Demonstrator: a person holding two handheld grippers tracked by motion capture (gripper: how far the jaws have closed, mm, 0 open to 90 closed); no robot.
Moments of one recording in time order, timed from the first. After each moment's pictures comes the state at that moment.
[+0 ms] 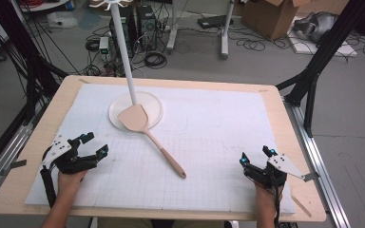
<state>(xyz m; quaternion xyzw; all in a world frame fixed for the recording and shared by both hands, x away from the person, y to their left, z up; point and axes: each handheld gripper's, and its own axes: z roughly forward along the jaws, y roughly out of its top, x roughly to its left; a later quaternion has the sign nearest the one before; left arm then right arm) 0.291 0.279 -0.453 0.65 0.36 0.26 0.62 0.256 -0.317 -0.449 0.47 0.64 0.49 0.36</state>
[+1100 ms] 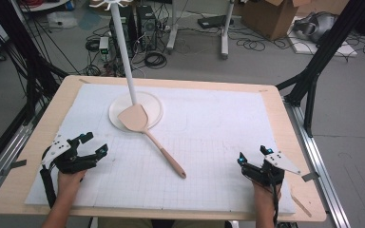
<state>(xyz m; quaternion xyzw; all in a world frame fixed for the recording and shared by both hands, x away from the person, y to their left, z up) 0.291 0.281 -0.453 0.65 0.36 0.26 0.62 0.261 -0.307 -0.444 0.47 0.66 0.48 0.34</state>
